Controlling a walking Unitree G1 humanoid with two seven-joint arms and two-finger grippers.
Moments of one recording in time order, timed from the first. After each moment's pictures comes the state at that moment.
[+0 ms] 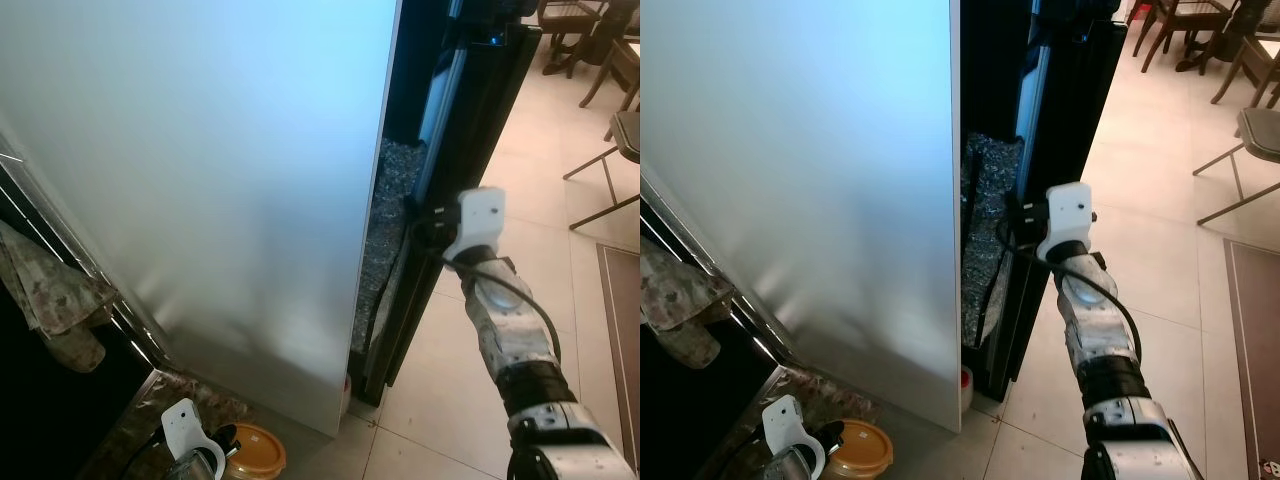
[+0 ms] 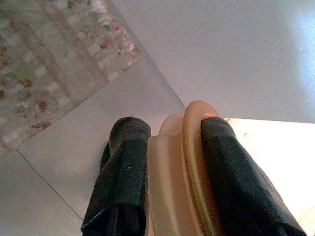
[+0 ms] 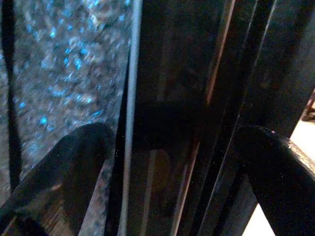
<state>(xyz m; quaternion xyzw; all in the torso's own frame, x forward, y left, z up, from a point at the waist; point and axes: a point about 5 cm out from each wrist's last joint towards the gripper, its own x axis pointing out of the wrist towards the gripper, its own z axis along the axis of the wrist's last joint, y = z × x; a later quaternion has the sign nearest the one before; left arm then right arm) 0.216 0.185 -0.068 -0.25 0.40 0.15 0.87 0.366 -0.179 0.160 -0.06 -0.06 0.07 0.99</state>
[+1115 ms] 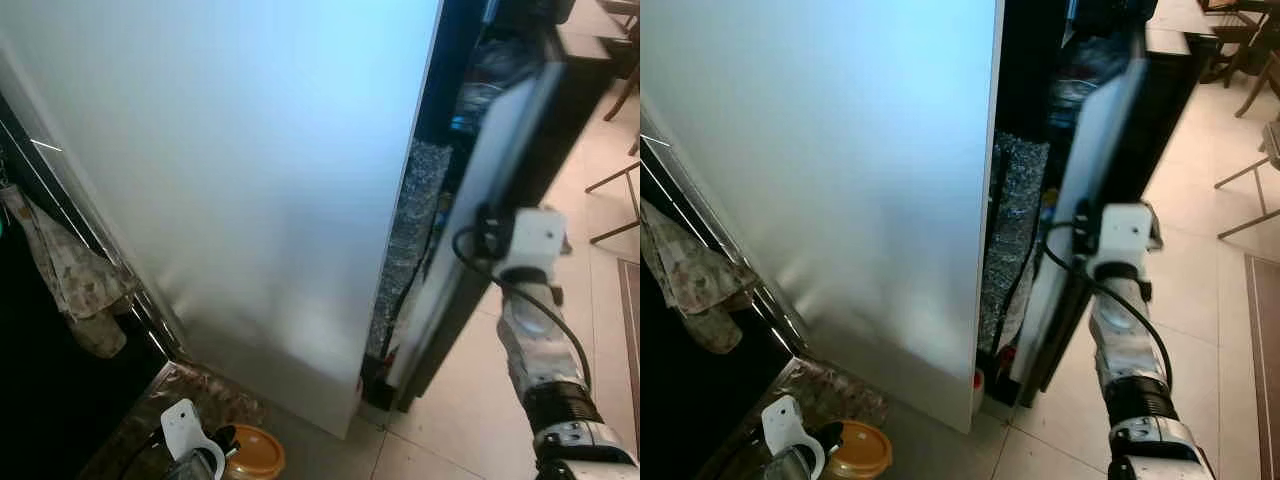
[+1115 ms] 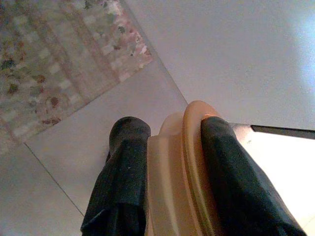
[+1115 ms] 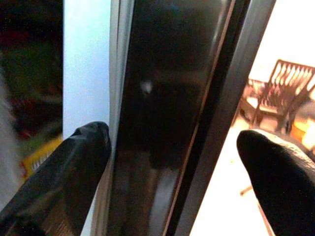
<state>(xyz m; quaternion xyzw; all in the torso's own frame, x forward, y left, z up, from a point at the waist) 0.216 0.185 -0.068 -0.24 0.40 0.16 0.87 0.343 -0.243 0.128 -0.09 -0.04 -0.15 0.98</state>
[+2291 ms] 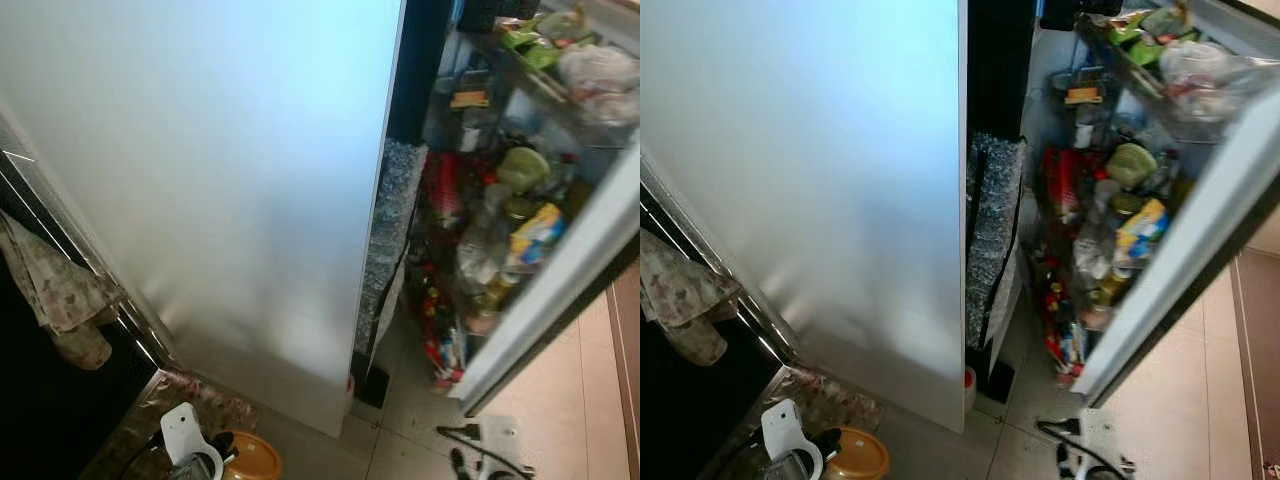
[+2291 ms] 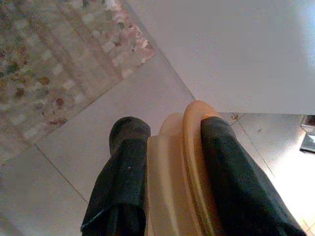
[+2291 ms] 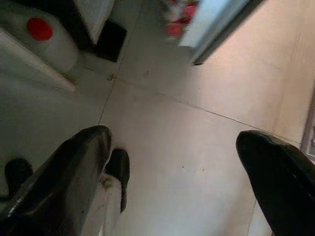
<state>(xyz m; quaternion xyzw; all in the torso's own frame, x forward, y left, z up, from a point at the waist) 0.211 0.187 -0.071 -0.22 0.41 0.16 0.87 0.176 -0.228 -0.080 -0.04 0.47 -0.08 0.88</state>
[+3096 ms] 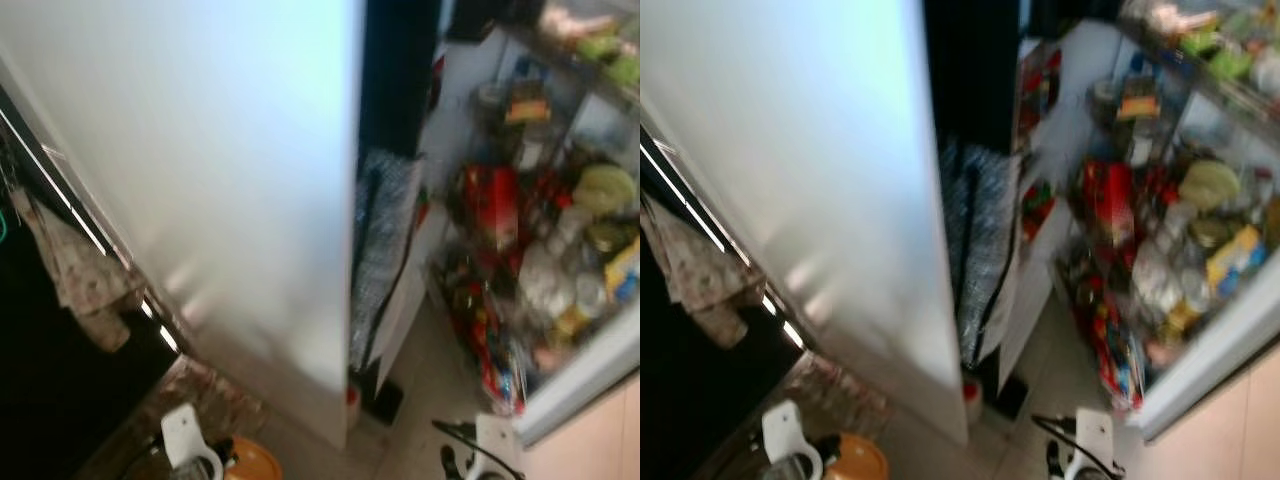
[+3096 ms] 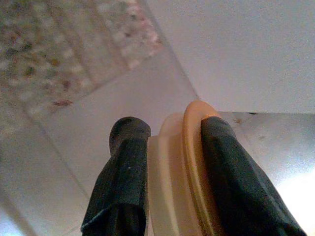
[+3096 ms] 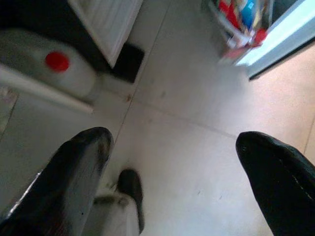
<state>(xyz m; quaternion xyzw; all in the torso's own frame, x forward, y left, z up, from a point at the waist) 0.210 0.185 -0.072 -0.21 0.43 0.15 0.87 0.178 -0.221 -0.081 0.03 0.45 -0.13 0.88</state>
